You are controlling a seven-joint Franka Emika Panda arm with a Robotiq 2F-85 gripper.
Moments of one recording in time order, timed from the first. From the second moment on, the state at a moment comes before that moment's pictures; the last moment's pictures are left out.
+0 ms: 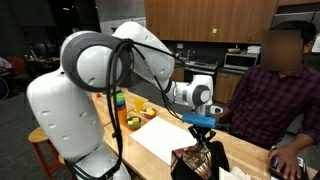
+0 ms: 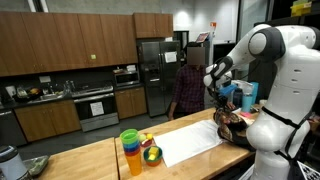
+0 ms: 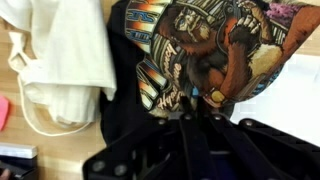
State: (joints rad) arm -0.23 -0.09 -0.23 -2.37 -0.30 2.10 -0.18
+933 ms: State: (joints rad) arm -0.20 -0.33 -0.17 -2.11 -0.49 1.82 -0.21
